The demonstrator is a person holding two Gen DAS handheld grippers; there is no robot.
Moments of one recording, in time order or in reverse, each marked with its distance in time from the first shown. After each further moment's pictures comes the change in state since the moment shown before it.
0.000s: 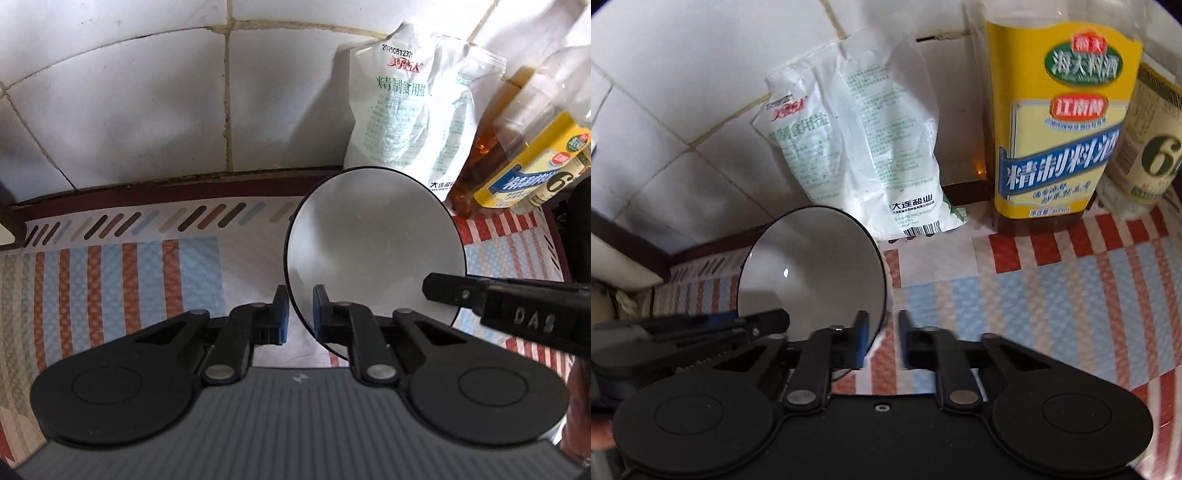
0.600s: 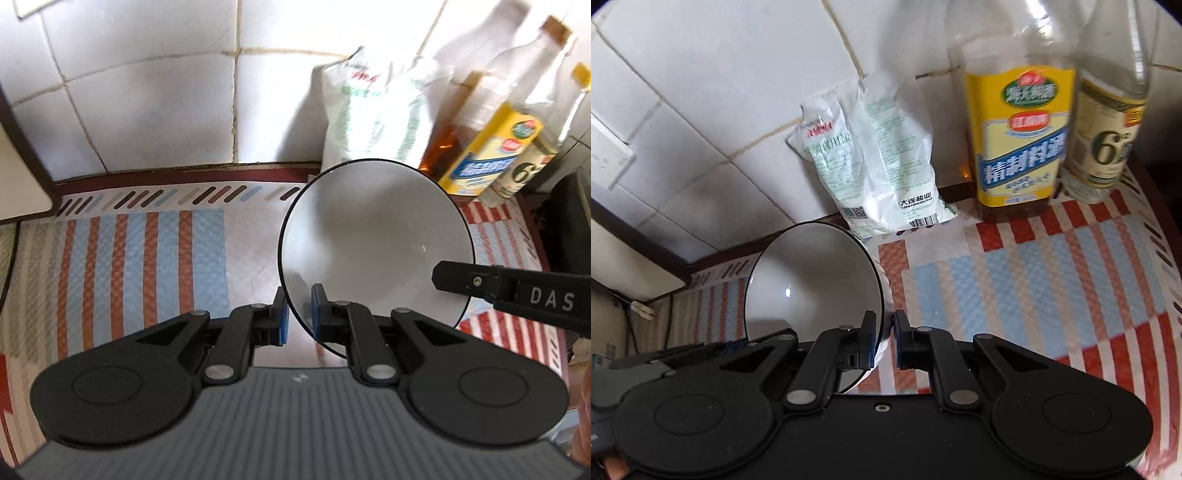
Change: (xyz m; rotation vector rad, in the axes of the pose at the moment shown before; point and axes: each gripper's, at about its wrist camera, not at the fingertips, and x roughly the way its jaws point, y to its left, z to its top) left arm -0.059 -0.021 -0.044 -0.026 -0.077 0.020; right arm -0.064 0.019 -0.027 -0.015 -0.065 -0.018
